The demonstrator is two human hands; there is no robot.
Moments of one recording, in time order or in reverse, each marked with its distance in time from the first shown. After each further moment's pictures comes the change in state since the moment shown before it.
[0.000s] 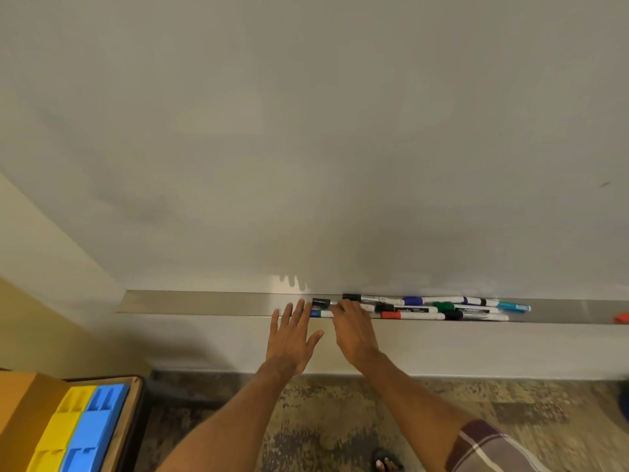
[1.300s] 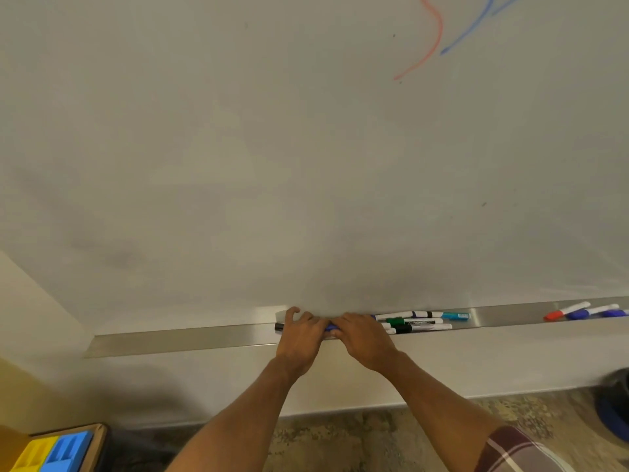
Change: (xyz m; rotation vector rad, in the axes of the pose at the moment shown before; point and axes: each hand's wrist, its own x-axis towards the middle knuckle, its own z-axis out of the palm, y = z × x) left_hand -0.003 0.088 -0.063 -0.009 0.388 0.385; right_hand -0.041 0.085 -0.083 0.087 0.177 -0.239
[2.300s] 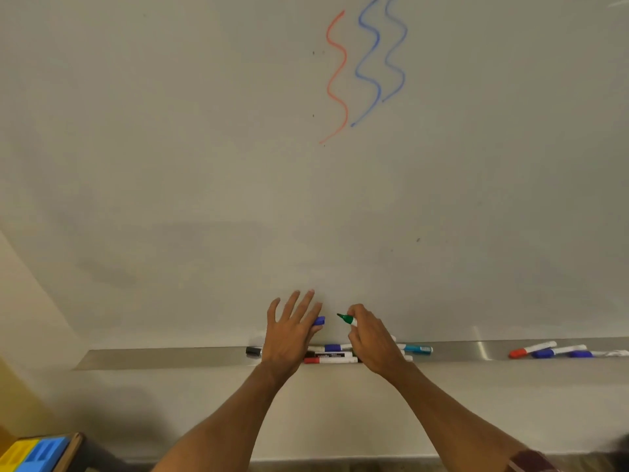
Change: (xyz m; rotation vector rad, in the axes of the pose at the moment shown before) left_hand 0.021 0.087 -0.050 0.300 0.332 -0.035; right_hand -0.054 0.064 -0.095 0.207 0.131 0.215
